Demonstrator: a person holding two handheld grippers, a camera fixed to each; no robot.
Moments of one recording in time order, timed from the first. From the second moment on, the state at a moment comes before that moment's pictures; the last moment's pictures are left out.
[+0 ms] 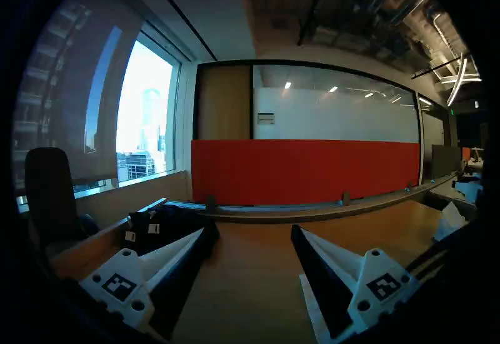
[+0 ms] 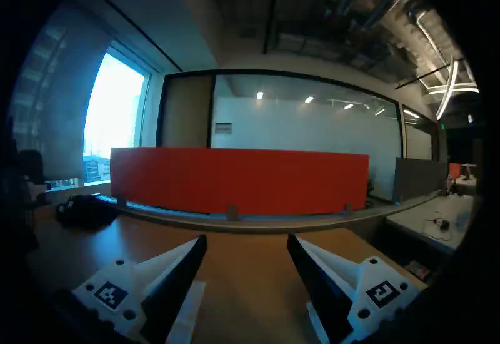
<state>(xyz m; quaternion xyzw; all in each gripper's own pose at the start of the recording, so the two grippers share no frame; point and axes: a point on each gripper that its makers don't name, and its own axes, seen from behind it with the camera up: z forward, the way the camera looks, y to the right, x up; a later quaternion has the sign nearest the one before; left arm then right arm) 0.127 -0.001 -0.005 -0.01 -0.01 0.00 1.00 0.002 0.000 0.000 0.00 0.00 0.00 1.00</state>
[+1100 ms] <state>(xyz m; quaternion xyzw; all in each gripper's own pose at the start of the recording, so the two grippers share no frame) 0.210 0.036 -0.011 -0.10 -0.05 0.02 0.99 0.079 -0.036 -0.003 0.08 -0.03 -0.04 1.00</state>
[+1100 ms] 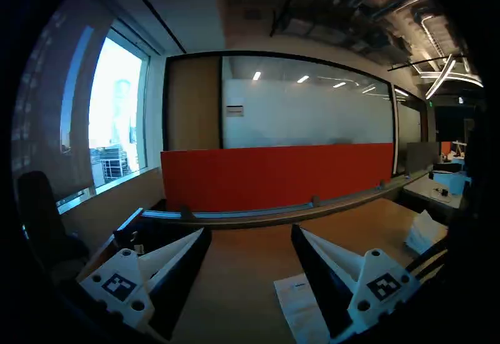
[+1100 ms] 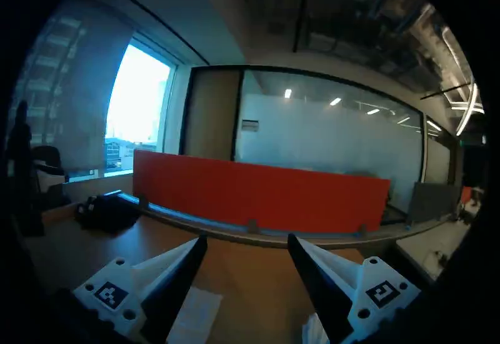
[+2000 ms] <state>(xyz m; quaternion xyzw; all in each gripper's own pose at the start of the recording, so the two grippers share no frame) 0.164 0.103 -0.028 -0.25 -0.12 0.07 0.96 0.035 -0.085 -0.012 0.21 -0.13 -0.10 0.96</state>
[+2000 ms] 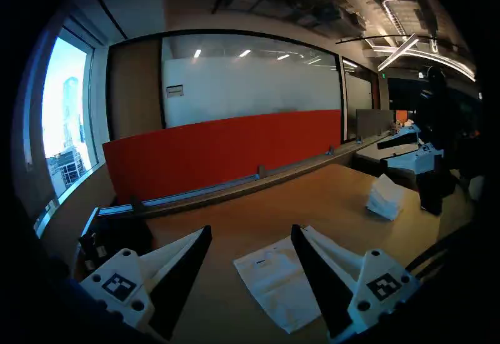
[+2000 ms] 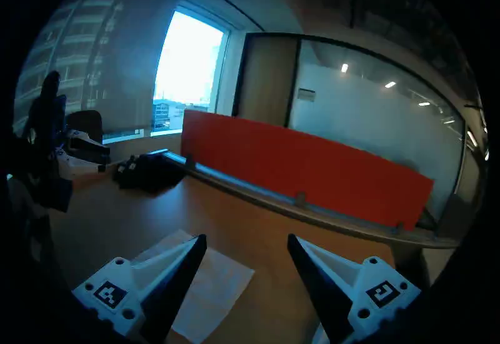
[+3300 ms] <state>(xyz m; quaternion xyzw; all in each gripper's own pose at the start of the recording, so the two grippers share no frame) -0.007 0.136 -0.063 -0.31 -0.25 0.12 0.91 -0.122 -0.106 -0.048 0.27 -0.26 -0.12 0.92</state>
